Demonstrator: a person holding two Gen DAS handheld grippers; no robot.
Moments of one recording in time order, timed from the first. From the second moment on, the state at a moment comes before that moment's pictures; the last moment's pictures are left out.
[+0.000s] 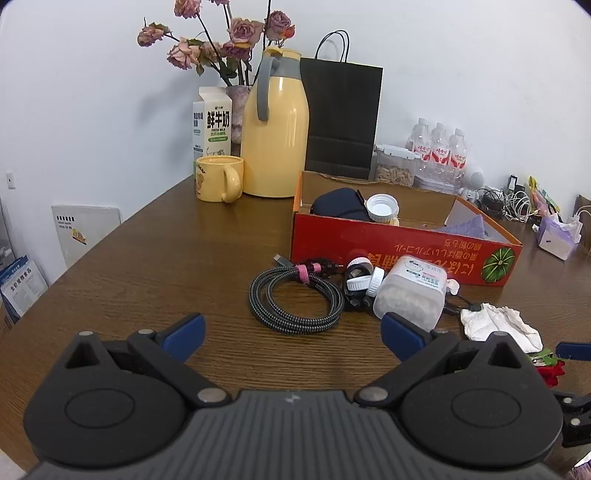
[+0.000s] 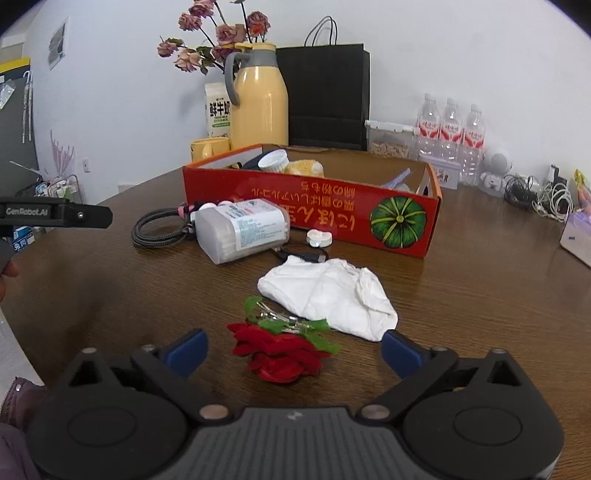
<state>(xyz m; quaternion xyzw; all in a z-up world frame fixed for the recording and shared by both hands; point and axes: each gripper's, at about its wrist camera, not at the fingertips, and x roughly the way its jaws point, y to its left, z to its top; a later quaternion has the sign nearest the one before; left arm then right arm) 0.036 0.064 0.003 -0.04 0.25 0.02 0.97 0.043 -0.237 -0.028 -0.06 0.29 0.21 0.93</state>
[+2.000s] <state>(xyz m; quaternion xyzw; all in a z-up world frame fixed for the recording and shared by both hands) 0.150 0.065 -0.035 0.01 0.33 0.01 0.94 0.140 -0.254 -0.021 0.00 0.24 0.21 0.95</state>
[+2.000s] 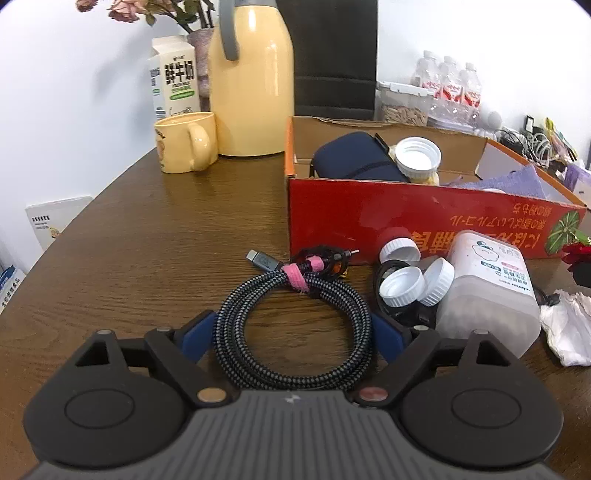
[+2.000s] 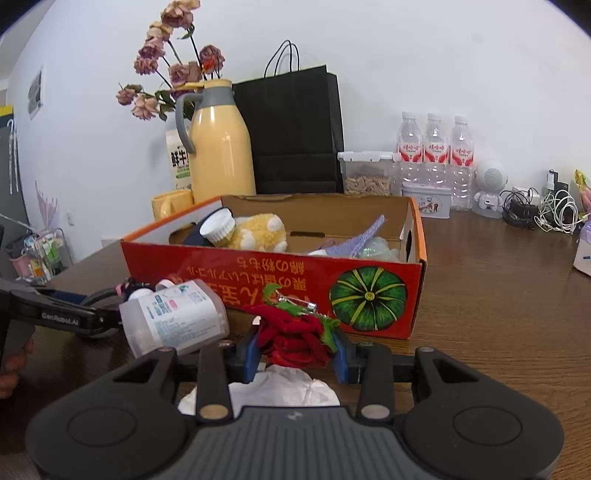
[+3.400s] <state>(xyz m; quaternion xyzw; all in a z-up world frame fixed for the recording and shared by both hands) 0.263 -0.018 0.030 -0.03 0.22 -0.03 0.98 0.279 -0.207 0.002 -0.01 0.23 0.17 0.96</state>
